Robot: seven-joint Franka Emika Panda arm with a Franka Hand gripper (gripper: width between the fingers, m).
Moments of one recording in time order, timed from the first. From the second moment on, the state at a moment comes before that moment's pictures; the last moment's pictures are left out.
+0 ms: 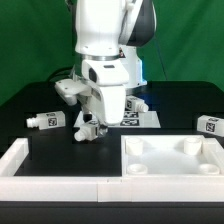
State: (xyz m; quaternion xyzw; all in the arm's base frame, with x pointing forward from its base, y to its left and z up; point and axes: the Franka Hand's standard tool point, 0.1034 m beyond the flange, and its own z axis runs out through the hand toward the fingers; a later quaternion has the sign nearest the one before) arm 0.429 -0.076 0.011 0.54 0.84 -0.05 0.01
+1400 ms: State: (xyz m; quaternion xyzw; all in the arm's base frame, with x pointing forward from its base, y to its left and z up) arm 0.433 -0.079 0.017 0.74 0.67 -0.07 -0.01
